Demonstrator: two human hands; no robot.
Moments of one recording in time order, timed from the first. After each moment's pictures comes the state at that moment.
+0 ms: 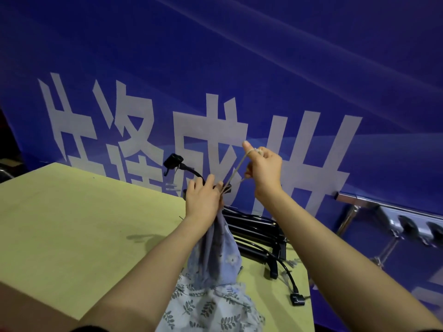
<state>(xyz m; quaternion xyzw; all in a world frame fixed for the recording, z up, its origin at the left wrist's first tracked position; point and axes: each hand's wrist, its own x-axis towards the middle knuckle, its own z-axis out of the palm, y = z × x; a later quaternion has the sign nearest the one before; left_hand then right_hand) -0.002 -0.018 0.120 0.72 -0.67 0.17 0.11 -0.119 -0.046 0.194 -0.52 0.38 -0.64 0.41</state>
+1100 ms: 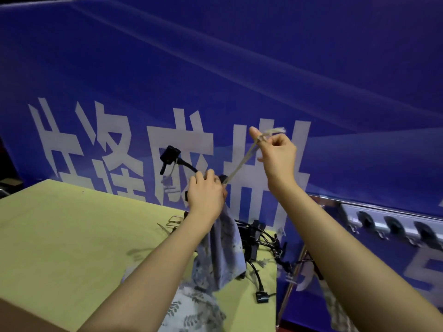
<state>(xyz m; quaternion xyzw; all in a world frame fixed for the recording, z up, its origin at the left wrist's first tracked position) -0.121 -0.010 0.176 0.73 -0.64 0.20 0.11 -0.251 -0.031 0.251 -0.53 0.37 -0.68 0.34</state>
